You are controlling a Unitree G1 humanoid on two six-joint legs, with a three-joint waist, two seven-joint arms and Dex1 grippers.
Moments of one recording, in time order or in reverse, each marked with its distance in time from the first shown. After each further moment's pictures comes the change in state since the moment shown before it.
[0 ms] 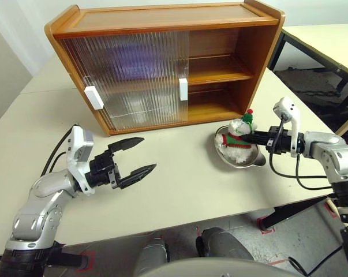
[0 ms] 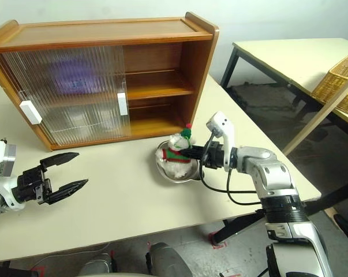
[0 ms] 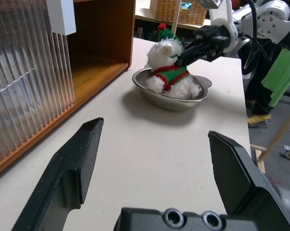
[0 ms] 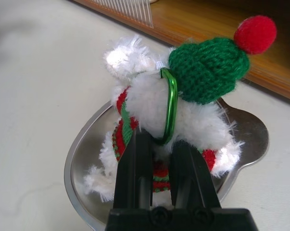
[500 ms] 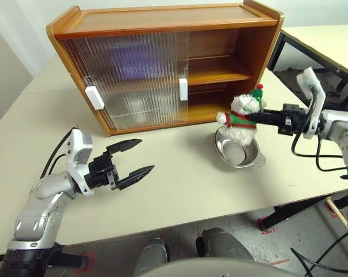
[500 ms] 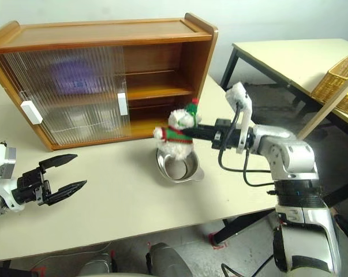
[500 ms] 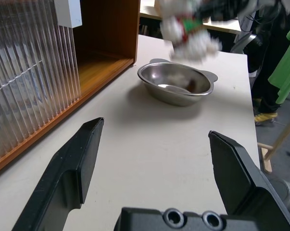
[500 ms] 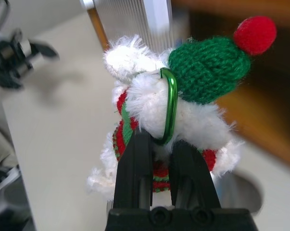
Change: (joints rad) left arm 0.001 -0.013 -0.002 0.053 0.024 -0.050 -0.021; right arm -0.183 -0.053 -0.100 -0.001 0.155 0.104 0.096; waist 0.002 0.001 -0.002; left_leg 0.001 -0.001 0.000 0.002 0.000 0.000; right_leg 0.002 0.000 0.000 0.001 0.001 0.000
